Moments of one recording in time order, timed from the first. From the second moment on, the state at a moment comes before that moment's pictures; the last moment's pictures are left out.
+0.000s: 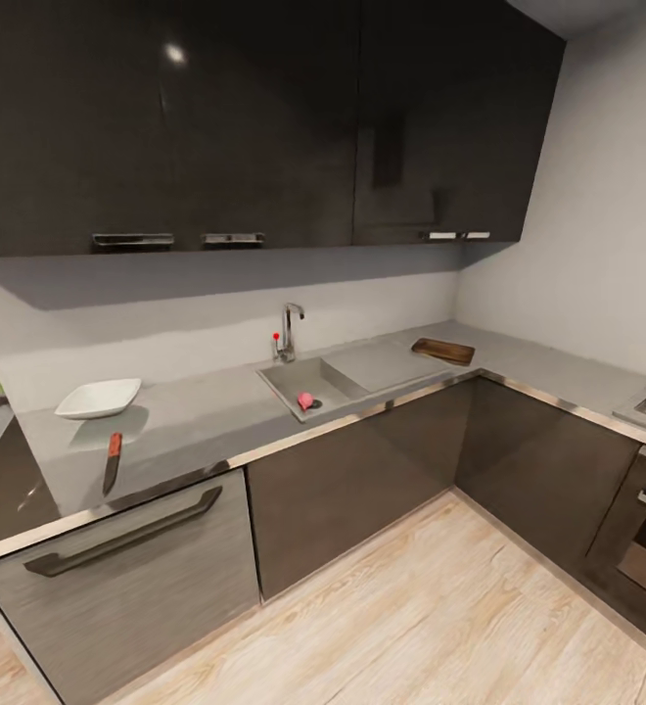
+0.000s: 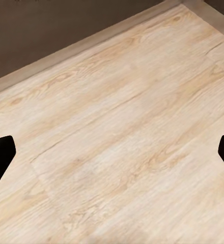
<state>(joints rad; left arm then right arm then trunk) 0.00 0.00 0.00 -0.45 0.01 -0.15 0.00 -0.01 0.04 -0.01 -0.73 0.00 -0.20 -0.09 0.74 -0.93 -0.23</state>
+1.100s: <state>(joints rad) 0.00 0.00 0.00 -0.45 0.01 -0.15 0.00 -0.01 0.04 -0.01 -0.73 0.00 -0.20 -0.09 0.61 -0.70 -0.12</state>
